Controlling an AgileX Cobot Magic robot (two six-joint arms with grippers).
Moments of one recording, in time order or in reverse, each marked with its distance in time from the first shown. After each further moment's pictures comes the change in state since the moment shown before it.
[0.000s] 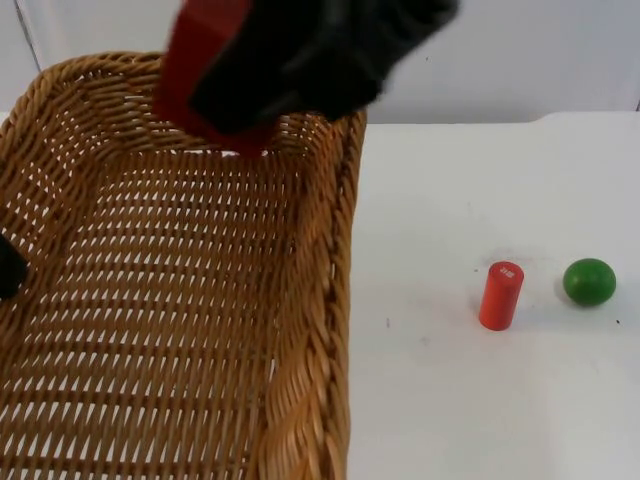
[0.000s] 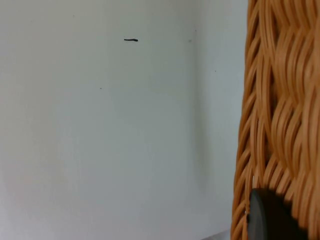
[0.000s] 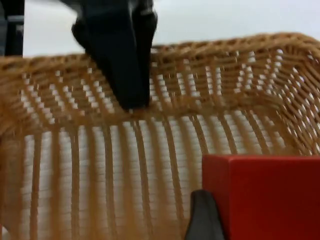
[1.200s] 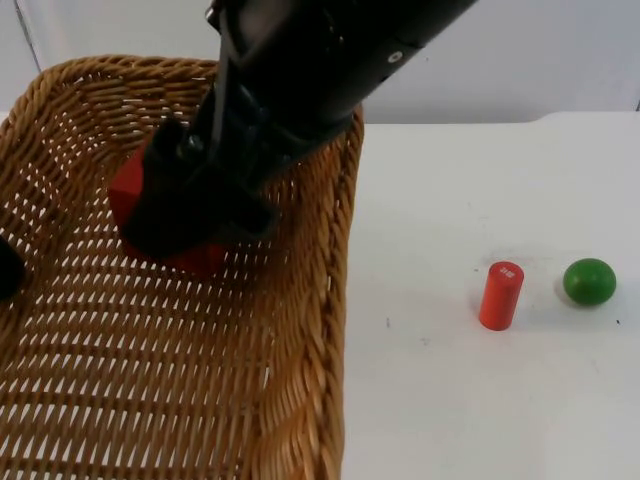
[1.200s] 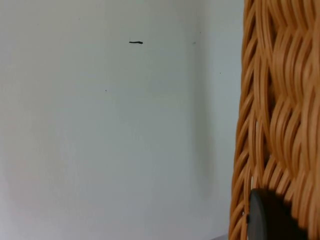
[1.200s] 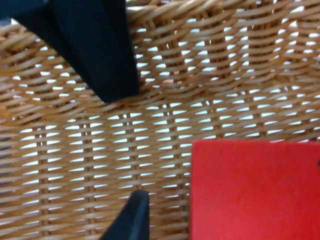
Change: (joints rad) right arm 0.004 0.210 -0.089 0.007 -0.001 0.039; left arm 0.000 0.000 0.000 0.010 -0.008 0.000
